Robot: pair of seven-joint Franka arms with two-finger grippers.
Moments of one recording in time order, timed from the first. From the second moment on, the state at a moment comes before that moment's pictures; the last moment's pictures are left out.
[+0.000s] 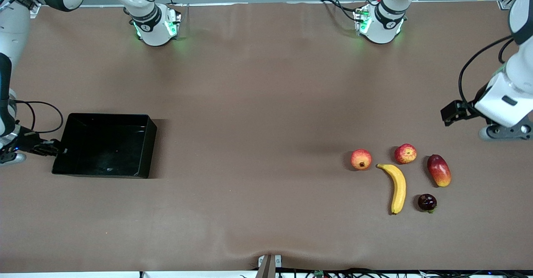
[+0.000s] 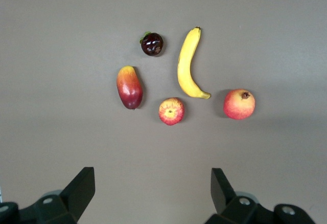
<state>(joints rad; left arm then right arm) 0.50 0.27 -0.78 -1.35 0.34 1.53 -0.24 -0.08 0.68 -0.52 -1.69 0.85 2.09 -1.06</state>
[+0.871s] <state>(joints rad) 0.21 0.05 -0.40 -1.46 0.12 1.52 -0.23 0.09 0.50 -0.52 -1.51 0.52 2.01 -0.75</state>
